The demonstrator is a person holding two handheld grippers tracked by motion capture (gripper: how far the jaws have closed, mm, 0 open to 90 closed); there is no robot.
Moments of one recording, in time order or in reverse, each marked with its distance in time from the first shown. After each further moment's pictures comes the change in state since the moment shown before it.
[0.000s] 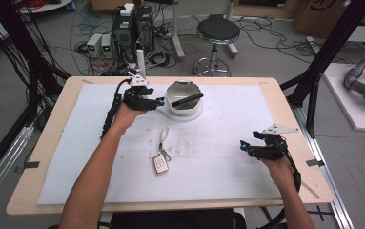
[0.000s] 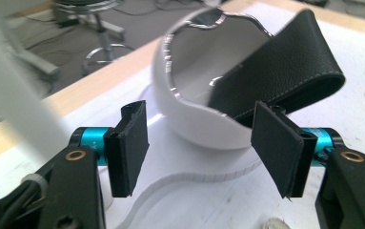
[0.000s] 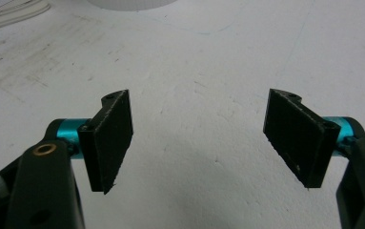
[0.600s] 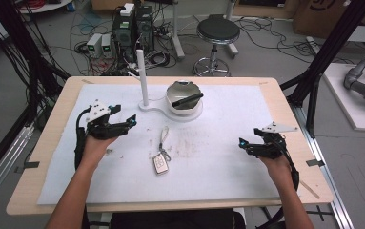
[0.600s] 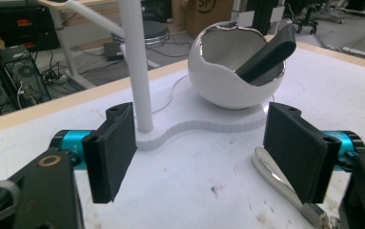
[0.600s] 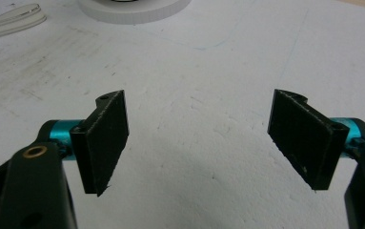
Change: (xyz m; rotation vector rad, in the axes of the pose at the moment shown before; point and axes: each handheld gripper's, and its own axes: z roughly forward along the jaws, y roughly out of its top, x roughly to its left) left arm -0.016 -0.082 -0.099 -0.204 0.124 -0.055; right arm 0.004 0.007 0.002 -0.028 -0.029 -0.017
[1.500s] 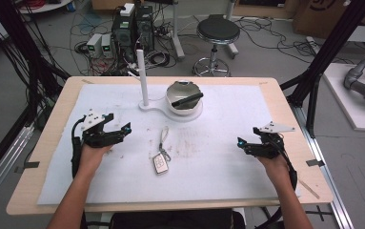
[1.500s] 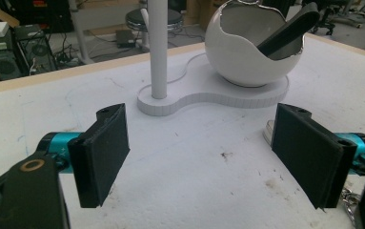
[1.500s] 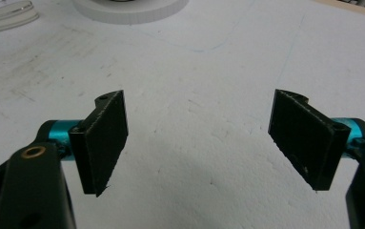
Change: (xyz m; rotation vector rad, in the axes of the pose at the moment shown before) left arm 0.004 -0.022 -0.007 0.018 0.042 -0.059; right arm 0.003 0.000 0.004 -0.007 -0.026 -0.019
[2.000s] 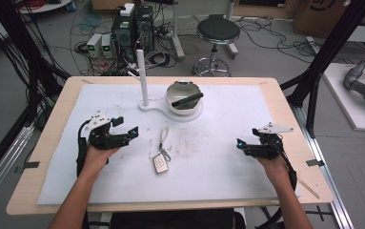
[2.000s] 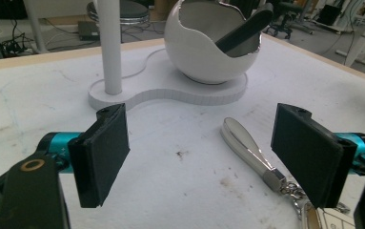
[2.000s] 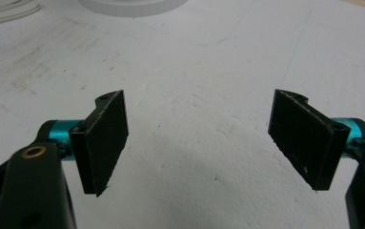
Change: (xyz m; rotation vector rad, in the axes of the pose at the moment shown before) left arm -0.013 -0.003 0.008 0.014 -0.136 -0.051; right arm 0.003 -0.001 0.002 0.019 0.006 -0.010
